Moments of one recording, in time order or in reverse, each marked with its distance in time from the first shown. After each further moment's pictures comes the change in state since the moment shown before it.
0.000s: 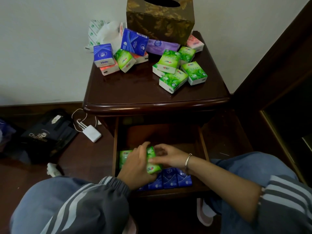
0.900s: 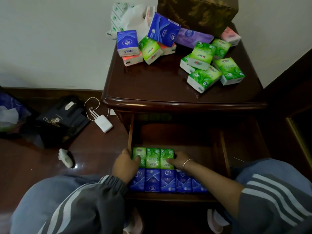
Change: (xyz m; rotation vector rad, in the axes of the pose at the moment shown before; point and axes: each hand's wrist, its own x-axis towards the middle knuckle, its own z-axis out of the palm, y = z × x) left_hand -0.005 -0.066 -0.008 -0.269 -0.018 -0.870; right_hand 0.110 0.073 0.009 -0.428 0.270 0.190
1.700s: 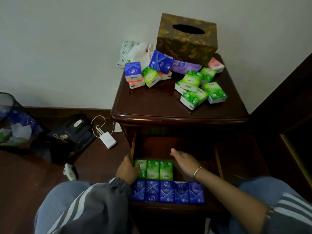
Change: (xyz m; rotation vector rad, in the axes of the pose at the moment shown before) left_hand -0.006 0.010 -0.012 0.002 -0.007 0.012; right_hand -0.090 -0.044 -0.061 0.112 0.108 -0.274
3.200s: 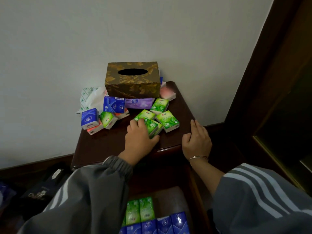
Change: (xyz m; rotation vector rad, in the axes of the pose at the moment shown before) left_hand -0.015 0.267 -0.031 0.389 0.352 0.662; right_hand 0.026 0.000 -0.158 -0.243 1.075 -0.070
